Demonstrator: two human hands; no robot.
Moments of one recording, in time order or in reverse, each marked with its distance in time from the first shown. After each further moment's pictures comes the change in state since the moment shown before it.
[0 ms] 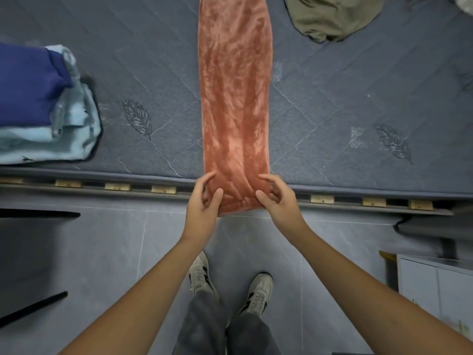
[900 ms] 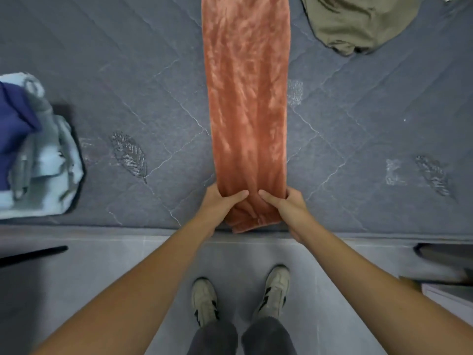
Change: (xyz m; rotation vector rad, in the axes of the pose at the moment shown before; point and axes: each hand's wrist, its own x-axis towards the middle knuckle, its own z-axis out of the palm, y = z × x) left_hand 0.197 -0.006 -0.002 0.016 -0.138 -0.316; right_hand 0.175 0.018 0.028 0.232 0.090 0.368
